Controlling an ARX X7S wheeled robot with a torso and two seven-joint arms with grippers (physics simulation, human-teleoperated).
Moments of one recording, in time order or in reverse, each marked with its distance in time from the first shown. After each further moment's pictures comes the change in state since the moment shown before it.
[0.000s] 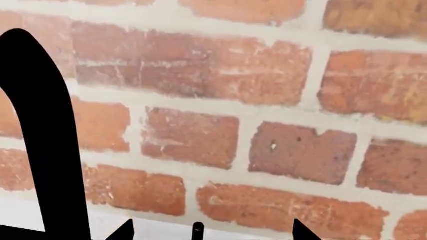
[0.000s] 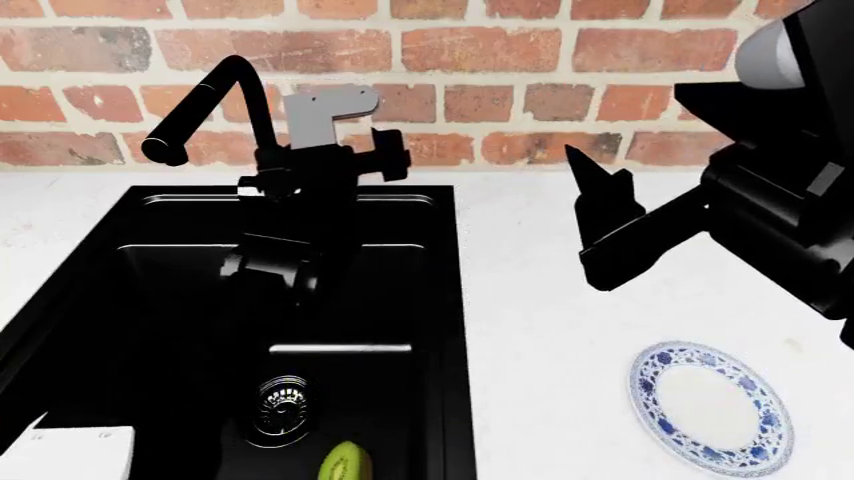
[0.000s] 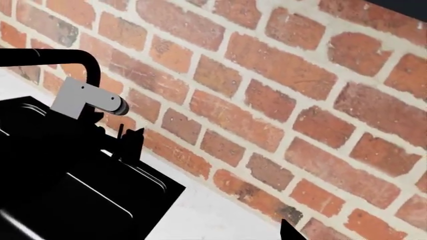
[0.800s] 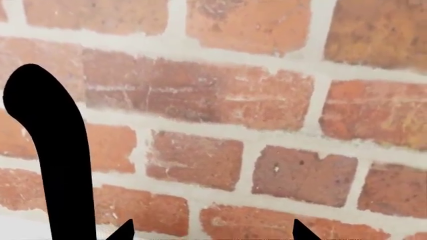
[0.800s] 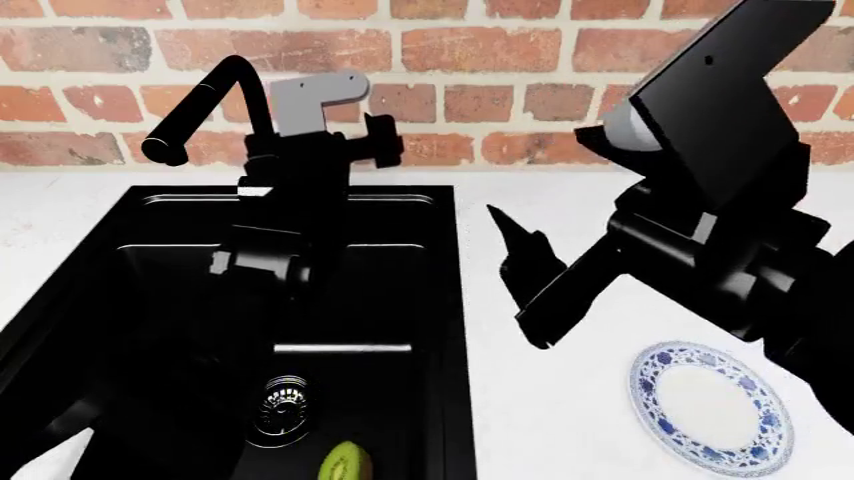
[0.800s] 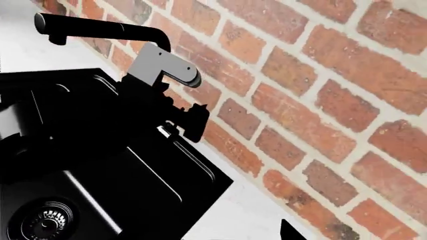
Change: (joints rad) left arm 0.029 -0.005 -0.532 0.020 0.510 -0.117 0.041; right arm 0.015 -0.124 -0.057 0.004 -0.027 0.085 -0.100
